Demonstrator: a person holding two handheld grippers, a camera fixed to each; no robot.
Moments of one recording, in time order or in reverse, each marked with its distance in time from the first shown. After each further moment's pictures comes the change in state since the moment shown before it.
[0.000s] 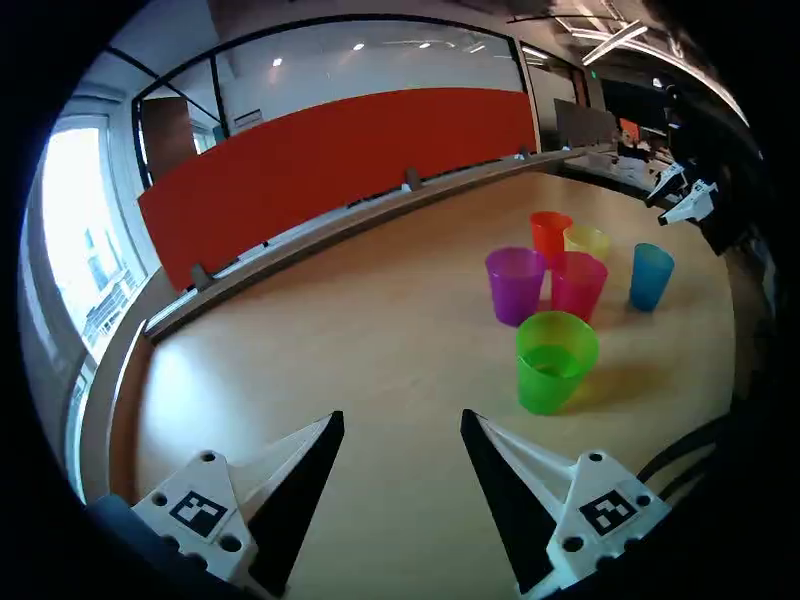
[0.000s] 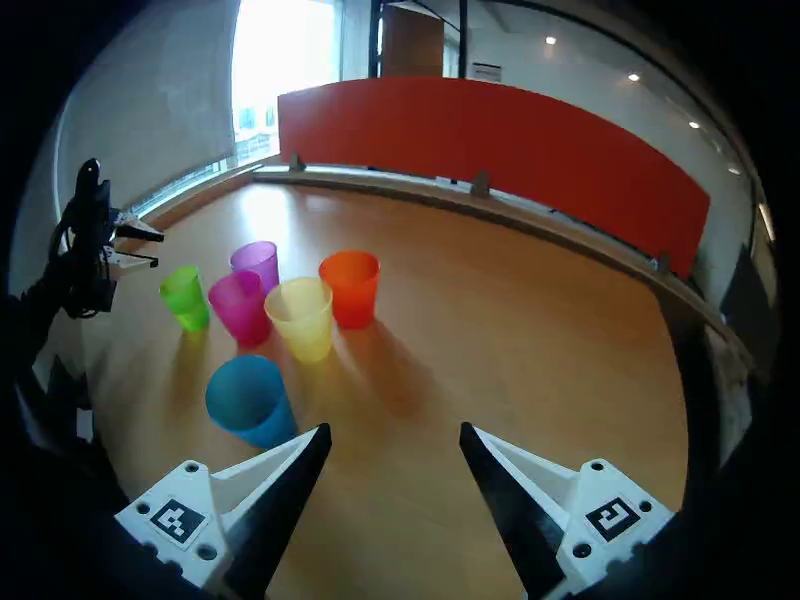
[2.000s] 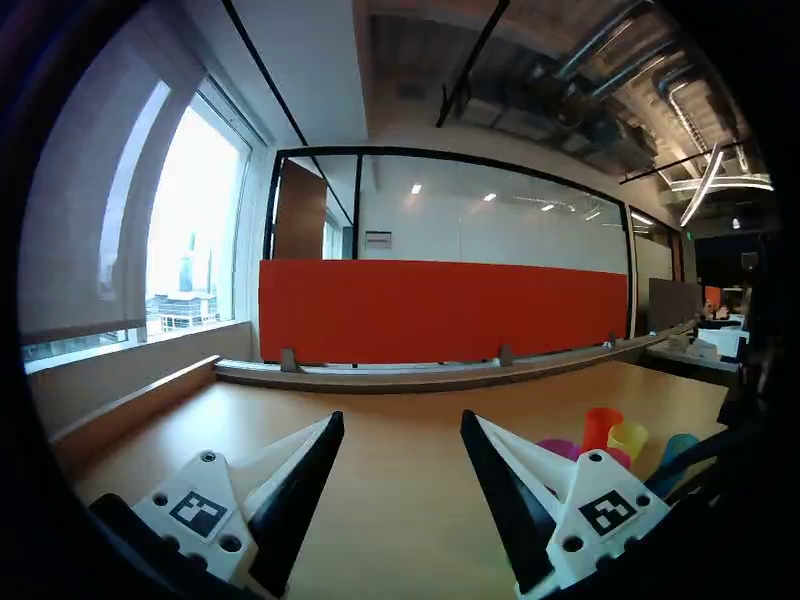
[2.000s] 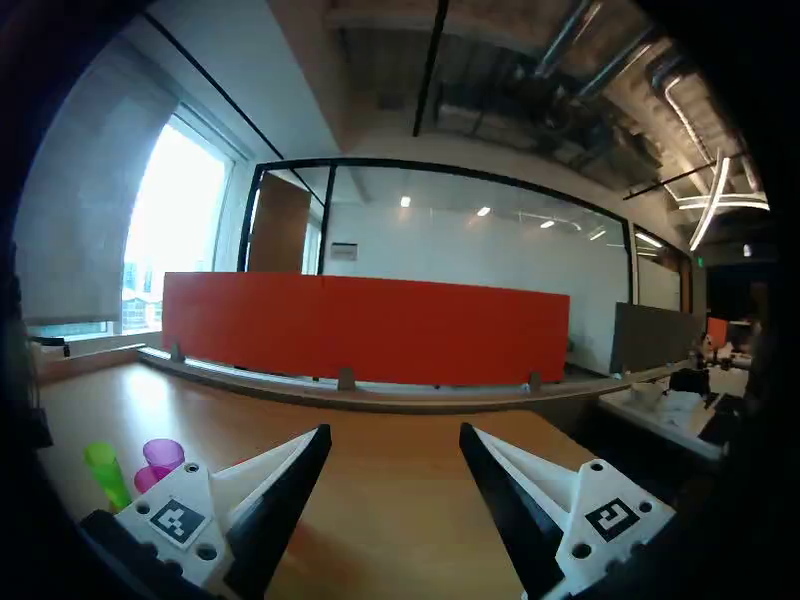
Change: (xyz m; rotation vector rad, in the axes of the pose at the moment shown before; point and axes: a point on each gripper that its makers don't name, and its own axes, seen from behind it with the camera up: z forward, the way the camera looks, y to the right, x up) left arm 0.093 -0.028 -0.053 0.343 0.543 -0.339; right arm 0.125 0.051 -0.043 -0.504 0.677 0.133
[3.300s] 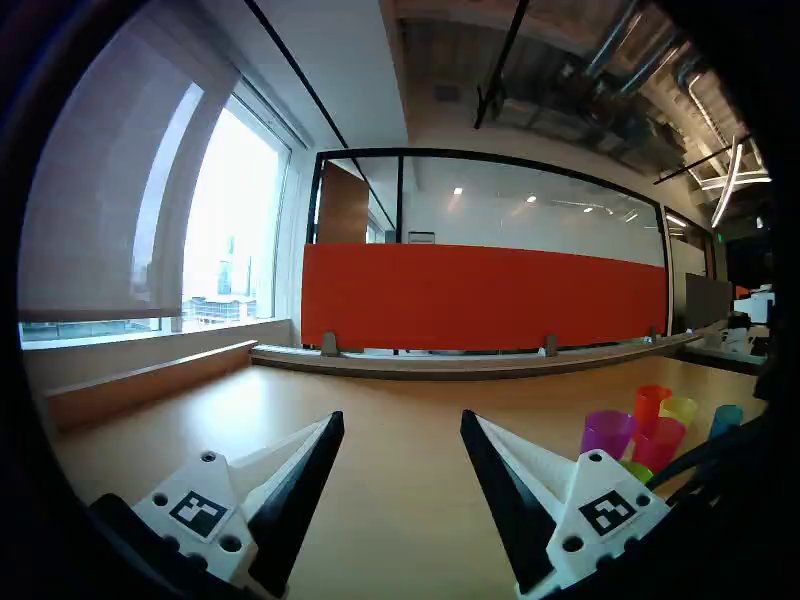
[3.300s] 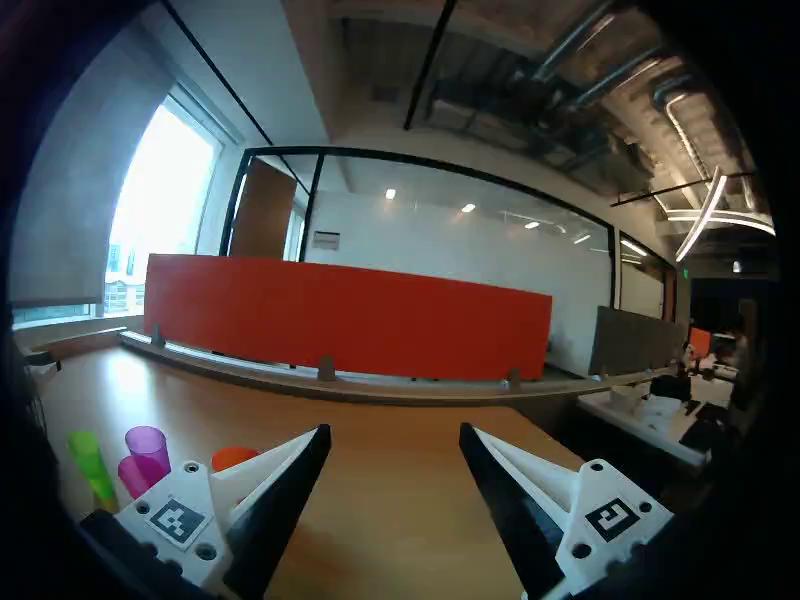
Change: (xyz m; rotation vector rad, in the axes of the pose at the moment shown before) left arm -0.063 -0.034 0.007 0.150 0.021 -0.007; right arm -0.006 0.001 -0.002 -0.074 -0.030 -0.043
